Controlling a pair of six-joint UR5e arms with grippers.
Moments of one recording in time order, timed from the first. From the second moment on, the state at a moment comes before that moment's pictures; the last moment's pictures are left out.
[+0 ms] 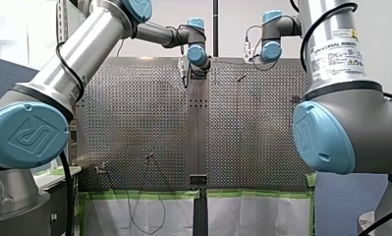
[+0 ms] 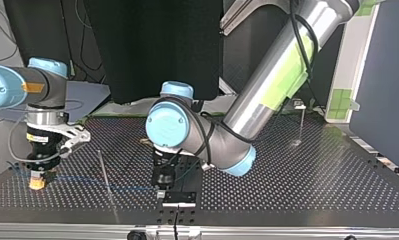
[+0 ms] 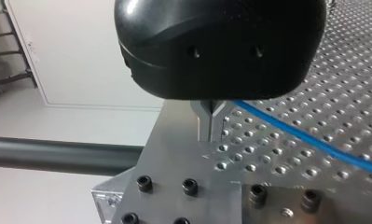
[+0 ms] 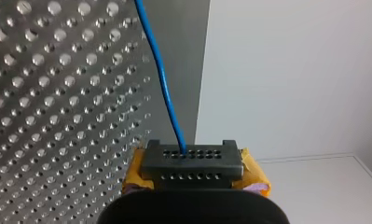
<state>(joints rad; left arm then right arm) -0.58 -2.17 -0.83 -3.15 -1.92 -1.66 1.86 -1.27 1.29 -0.22 1.67 1.53</state>
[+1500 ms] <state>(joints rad) -0.61 -2.30 -0.81 -3.14 -1.91 -1.68 1.79 -1.12 1.33 -0.22 1.64 1.54</state>
